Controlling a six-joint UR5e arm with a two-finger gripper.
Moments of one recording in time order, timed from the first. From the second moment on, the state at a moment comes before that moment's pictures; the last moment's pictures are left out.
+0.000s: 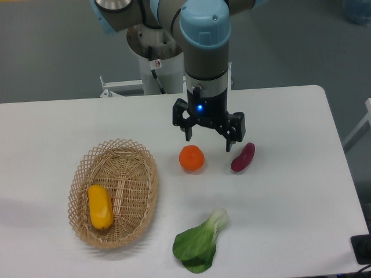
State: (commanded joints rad) arm 2.43 -1.71 -1.59 -1.18 1.54 0.84
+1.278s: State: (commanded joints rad) arm 2.15 -1.85 -1.71 -0.92 1.52 0.24
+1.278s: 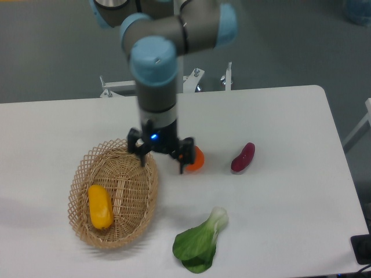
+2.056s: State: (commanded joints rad) arm 2.00 -2.07 -1.63 -0.76 1.56 -0.04
